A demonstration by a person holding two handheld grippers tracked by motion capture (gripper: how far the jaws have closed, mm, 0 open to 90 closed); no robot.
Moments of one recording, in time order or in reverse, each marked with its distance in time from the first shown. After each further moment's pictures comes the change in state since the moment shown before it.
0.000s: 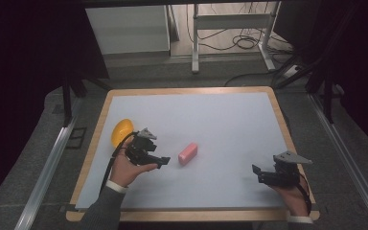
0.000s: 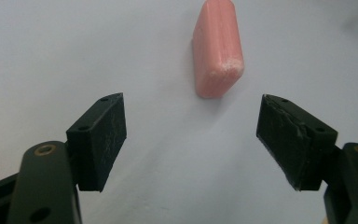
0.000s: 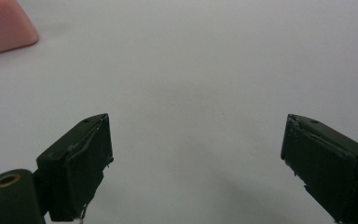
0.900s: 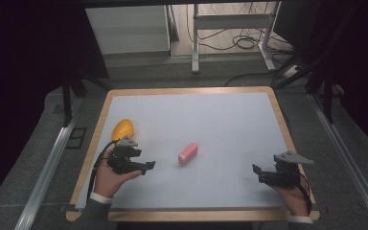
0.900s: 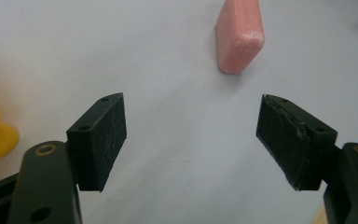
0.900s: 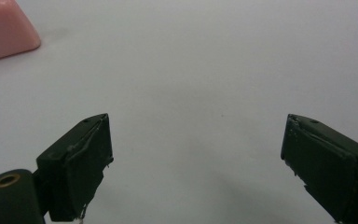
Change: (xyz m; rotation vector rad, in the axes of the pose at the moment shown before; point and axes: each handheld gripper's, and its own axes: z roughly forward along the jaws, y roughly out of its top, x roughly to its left) left arm 0.011 -0.042 -0.030 -0.070 0.047 -0.051; right arm -0.001 0.000 -0.001 -0.009 0.007 0.010
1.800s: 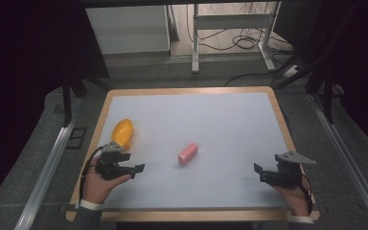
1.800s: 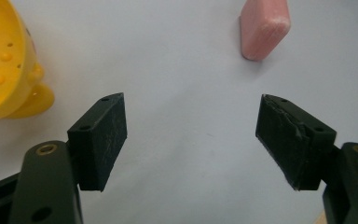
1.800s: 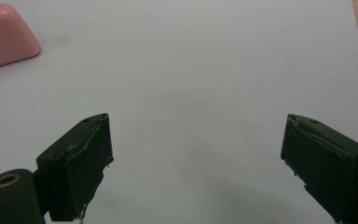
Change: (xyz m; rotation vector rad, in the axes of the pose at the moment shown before) left arm 0.015 -0.030 -0.016 -0.043 0.037 -0.066; right arm -0.002 0.001 -0.004 -0.017 -0.004 0.013
